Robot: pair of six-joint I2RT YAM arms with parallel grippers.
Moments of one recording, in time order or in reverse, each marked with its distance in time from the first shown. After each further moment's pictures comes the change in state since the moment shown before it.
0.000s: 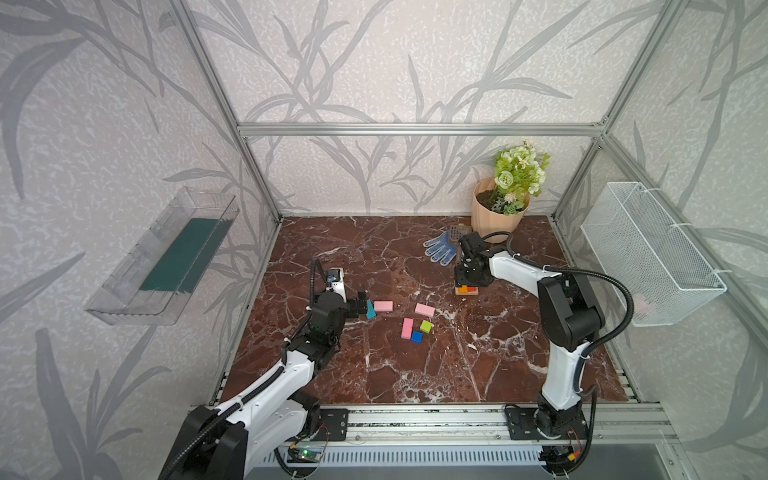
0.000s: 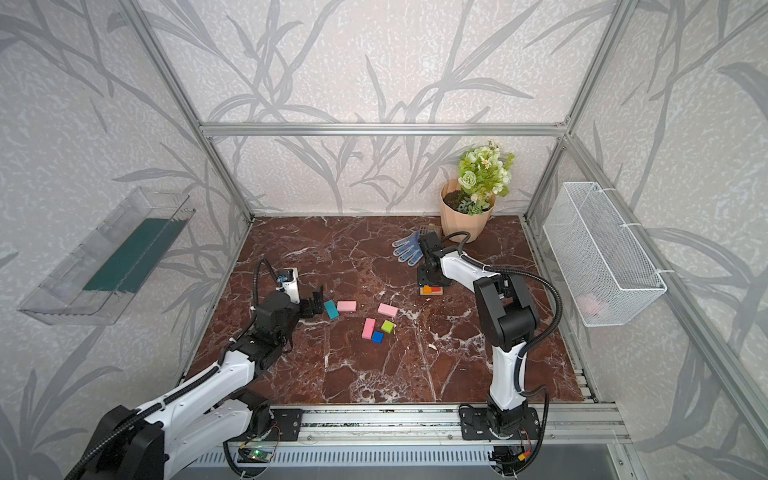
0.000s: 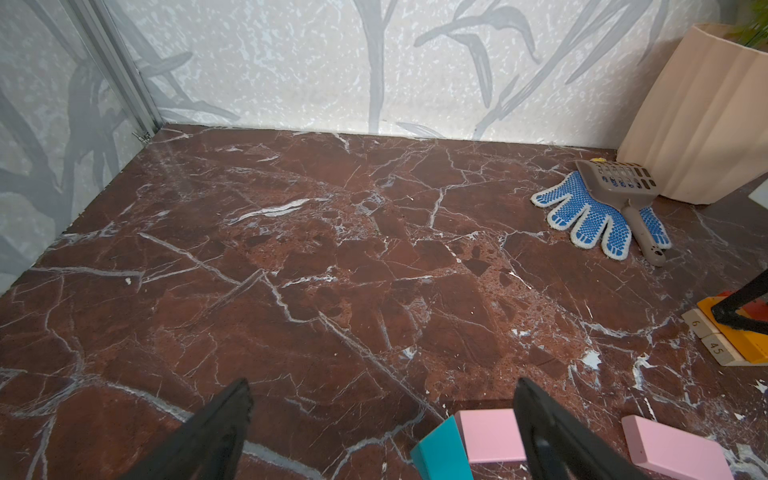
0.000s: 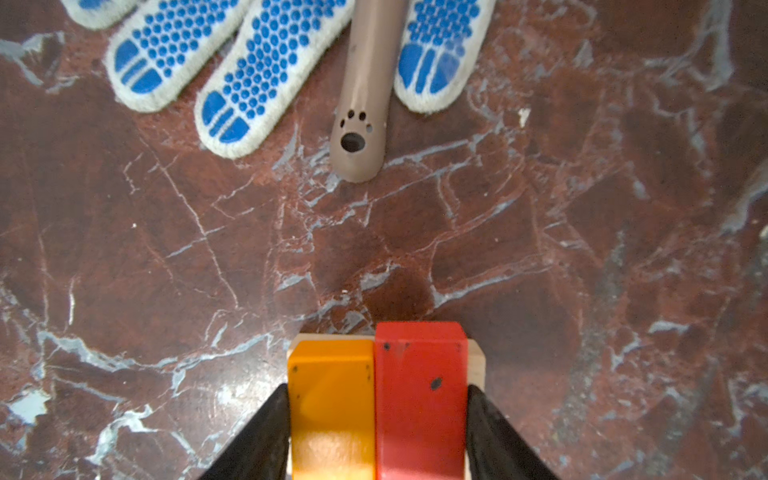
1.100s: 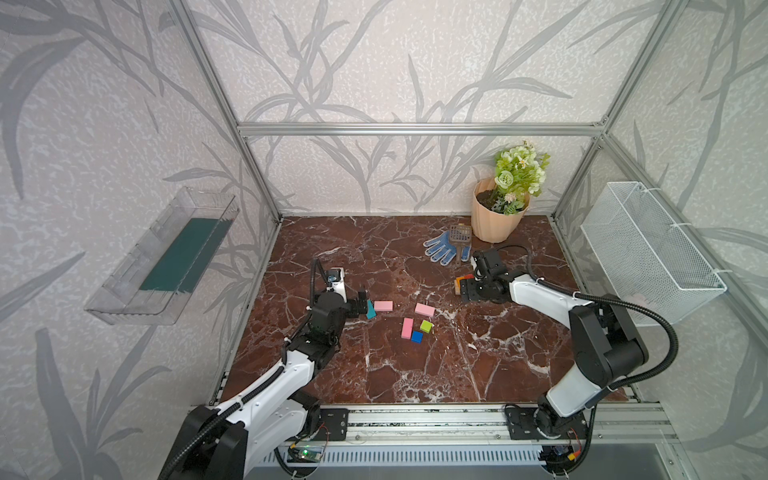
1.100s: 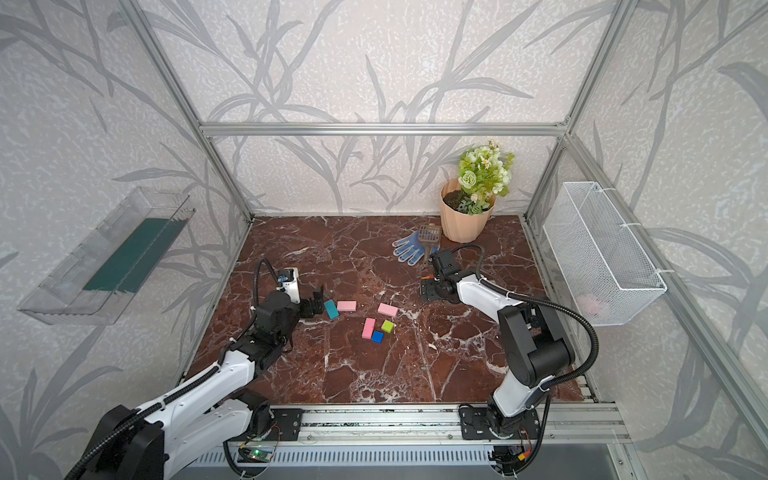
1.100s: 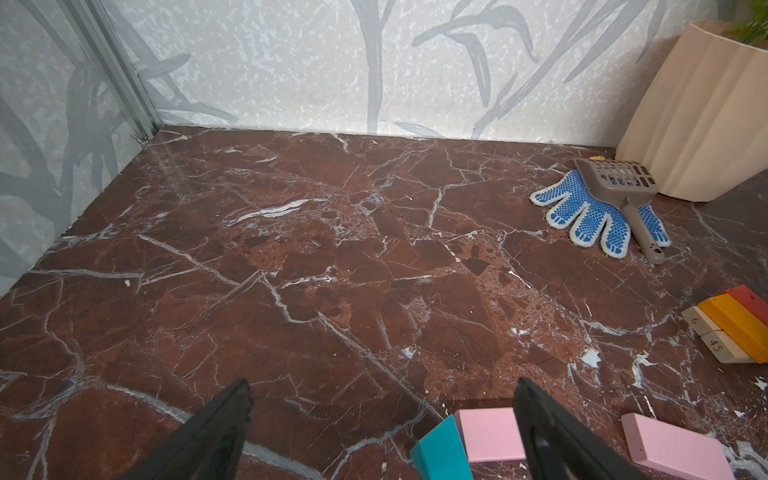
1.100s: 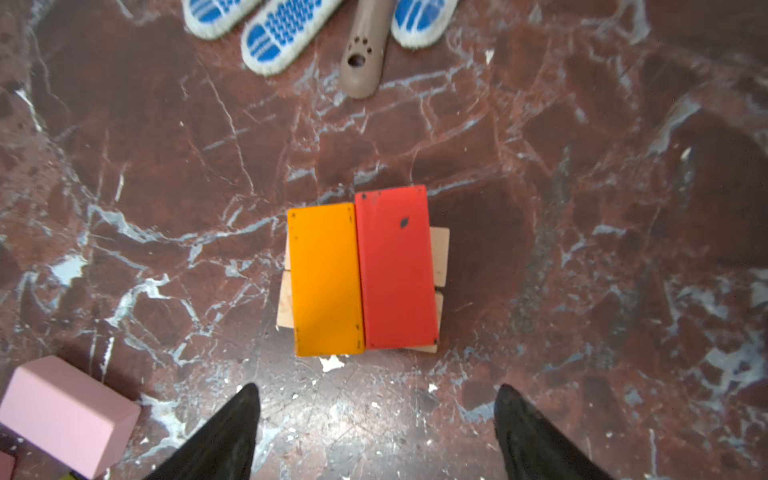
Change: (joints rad) left arm -0.003 0.000 0.000 0.000 0.000 0.007; right arm 0.000 -0.299 -0.362 0.216 -0.019 -0.071
